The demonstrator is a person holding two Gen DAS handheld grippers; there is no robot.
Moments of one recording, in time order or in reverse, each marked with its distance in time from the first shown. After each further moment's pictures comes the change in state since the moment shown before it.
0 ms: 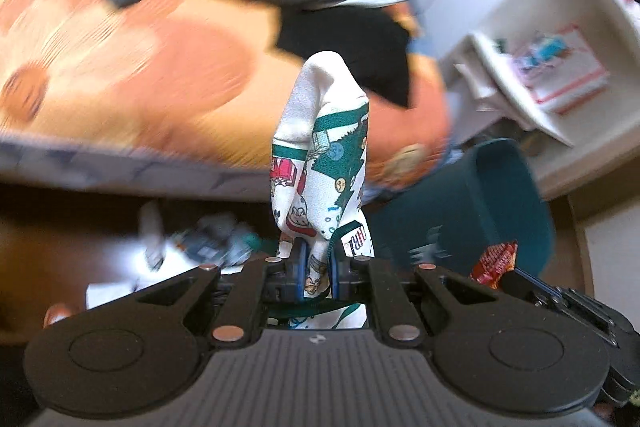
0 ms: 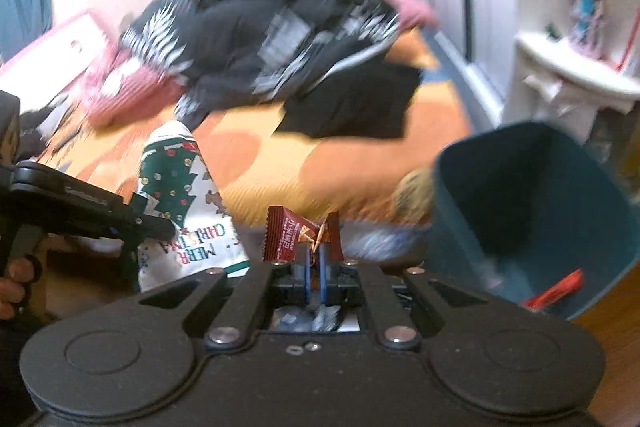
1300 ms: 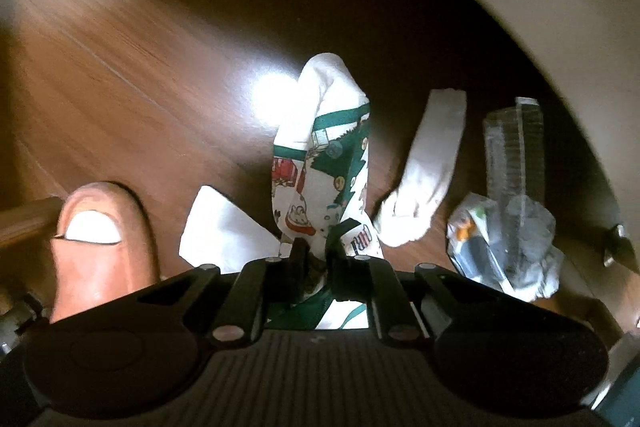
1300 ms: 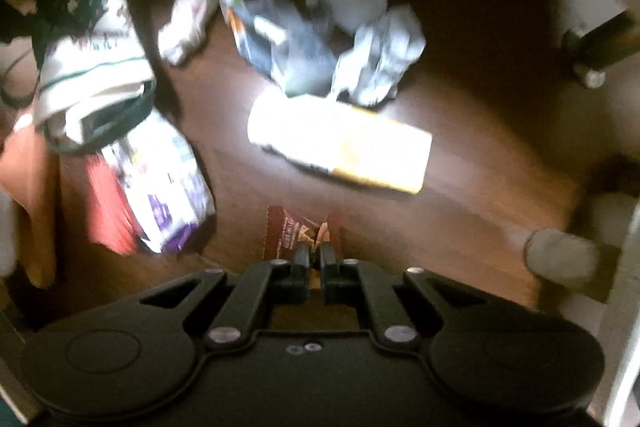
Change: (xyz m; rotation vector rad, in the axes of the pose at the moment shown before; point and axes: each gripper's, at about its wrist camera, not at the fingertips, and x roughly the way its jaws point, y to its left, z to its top) left arm 0.279 0.359 -0.074 -0.695 0.421 0.425; right arm 0.386 0.060 -0.229 -0.320 0.833 0.009
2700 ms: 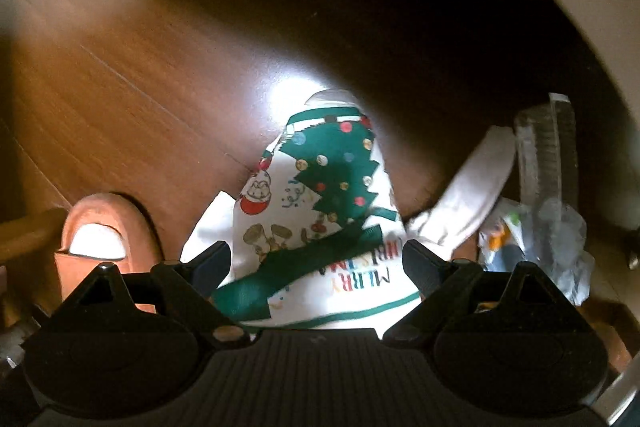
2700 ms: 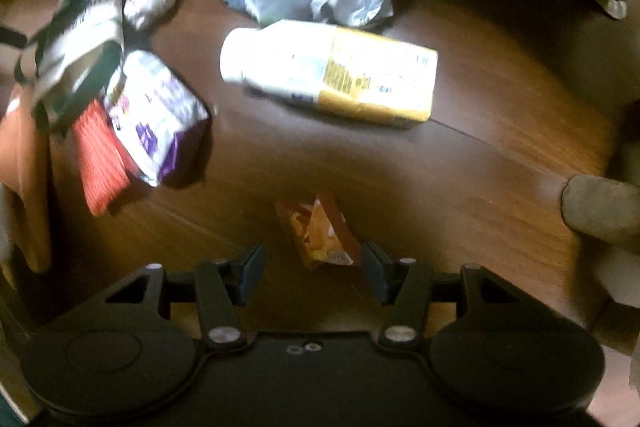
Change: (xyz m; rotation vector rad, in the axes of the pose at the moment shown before) left arm 0.039 -0.002 0.011 0.000 0.001 0.051; right arm 0.055 -0.015 -0.031 0.028 0.141 0.062
